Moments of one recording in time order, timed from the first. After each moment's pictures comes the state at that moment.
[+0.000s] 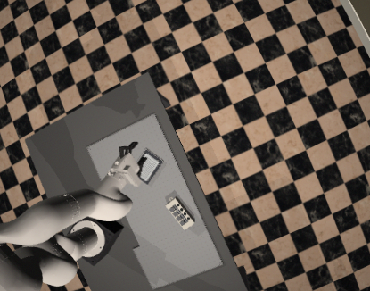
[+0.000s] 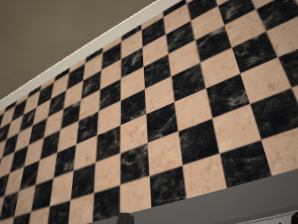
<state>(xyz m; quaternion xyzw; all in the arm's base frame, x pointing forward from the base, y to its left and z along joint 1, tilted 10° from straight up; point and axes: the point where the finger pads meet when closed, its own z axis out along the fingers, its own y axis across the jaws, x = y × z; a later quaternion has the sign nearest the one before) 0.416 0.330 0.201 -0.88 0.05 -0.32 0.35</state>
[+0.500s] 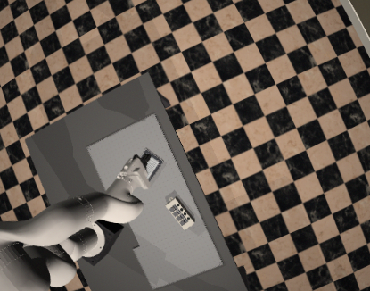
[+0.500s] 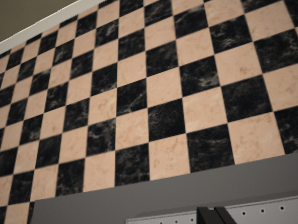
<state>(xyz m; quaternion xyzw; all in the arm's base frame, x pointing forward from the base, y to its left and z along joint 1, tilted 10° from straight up) 0.434 0.299 0.168 -0.91 0.01 -0.29 0.30</state>
